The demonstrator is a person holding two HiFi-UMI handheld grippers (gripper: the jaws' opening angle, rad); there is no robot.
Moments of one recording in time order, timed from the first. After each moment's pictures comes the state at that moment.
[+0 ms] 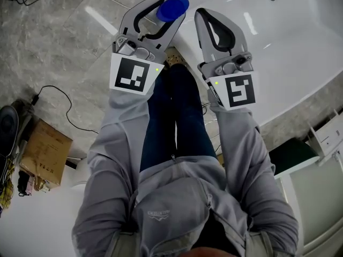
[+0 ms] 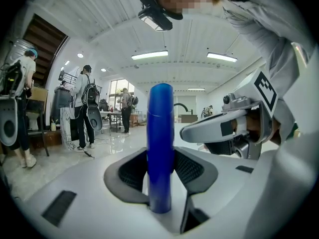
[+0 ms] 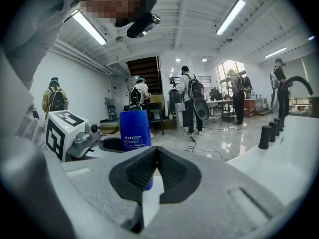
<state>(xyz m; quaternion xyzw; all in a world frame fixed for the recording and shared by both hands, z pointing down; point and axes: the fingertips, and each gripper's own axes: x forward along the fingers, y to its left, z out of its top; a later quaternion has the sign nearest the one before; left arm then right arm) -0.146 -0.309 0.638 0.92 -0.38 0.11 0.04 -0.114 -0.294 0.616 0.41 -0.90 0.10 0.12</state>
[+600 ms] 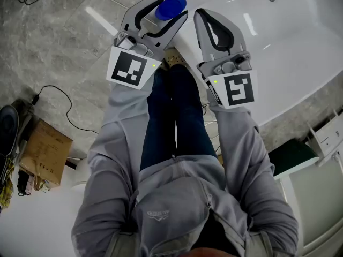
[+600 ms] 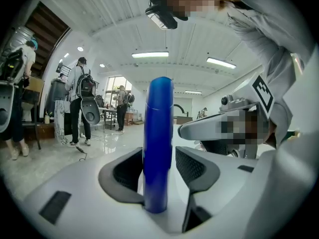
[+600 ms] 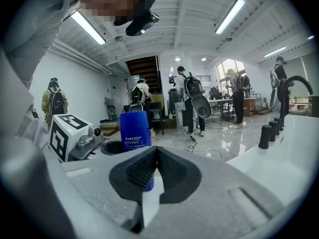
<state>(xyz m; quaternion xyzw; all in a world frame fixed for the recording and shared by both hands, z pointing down) -0.143 -0.309 0.642 0.93 -0.35 0.08 0.08 -0.116 -0.295 0.613 0.41 -0.90 0.10 0.12</state>
